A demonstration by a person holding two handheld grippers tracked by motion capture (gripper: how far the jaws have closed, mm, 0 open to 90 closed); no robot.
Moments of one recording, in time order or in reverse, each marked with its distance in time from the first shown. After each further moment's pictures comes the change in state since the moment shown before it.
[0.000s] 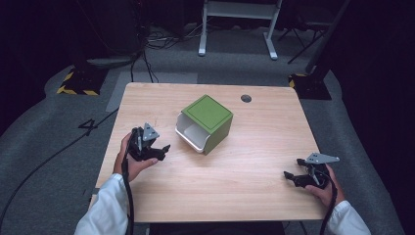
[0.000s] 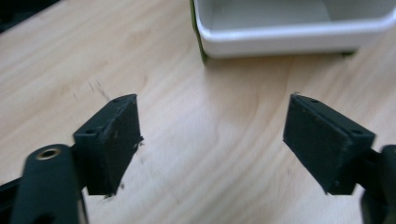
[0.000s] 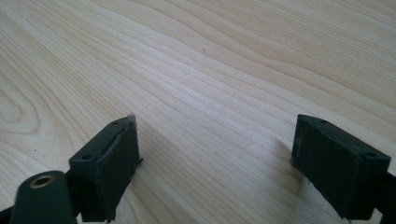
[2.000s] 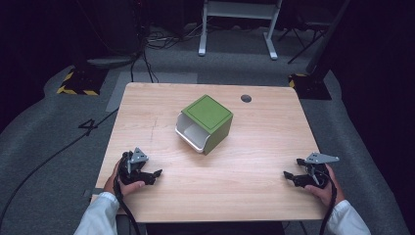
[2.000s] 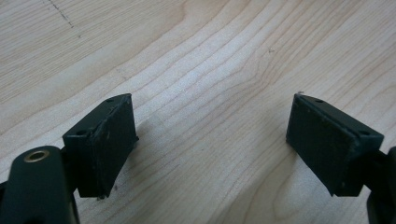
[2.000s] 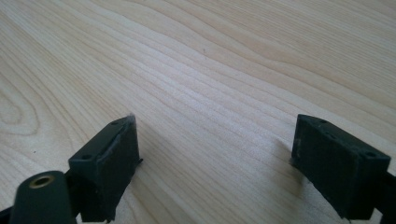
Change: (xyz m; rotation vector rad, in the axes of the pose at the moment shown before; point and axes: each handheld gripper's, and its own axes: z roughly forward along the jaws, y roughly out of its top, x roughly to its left) left arm -0.008 -0.078 0.008 0.052 -0.122 -0.100; right arm 0.000 0.001 0.001 0.000 0.001 0.000
